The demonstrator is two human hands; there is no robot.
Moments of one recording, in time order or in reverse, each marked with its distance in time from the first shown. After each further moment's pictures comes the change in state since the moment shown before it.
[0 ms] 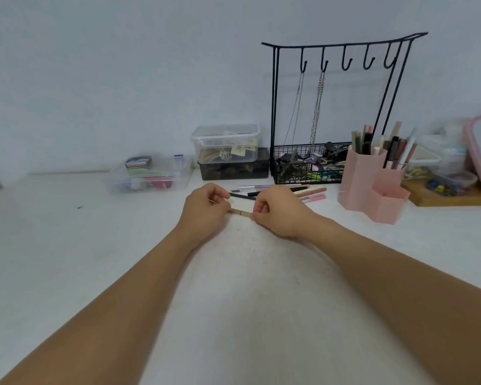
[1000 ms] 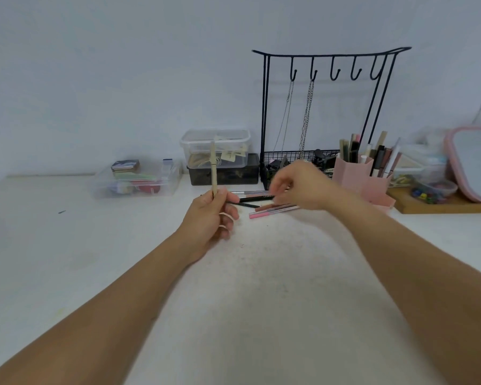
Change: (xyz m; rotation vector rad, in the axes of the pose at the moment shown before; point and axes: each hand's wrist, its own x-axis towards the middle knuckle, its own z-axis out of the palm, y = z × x) left_hand -0.020 0.026 0.015 -0.607 -0.209 -0.193; right_hand 0.004 0.028 -0.071 0.065 0.029 0.055
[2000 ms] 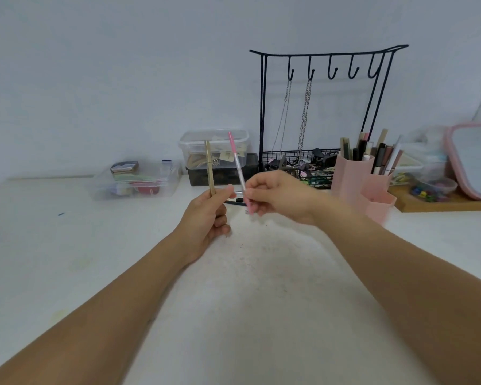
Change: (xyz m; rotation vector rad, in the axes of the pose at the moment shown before) left_hand -0.001 0.005 -0.001 -0.129 -0.066 -0.015; right_hand -0.007 -0.028 0.025 0.665 -0.232 0.053
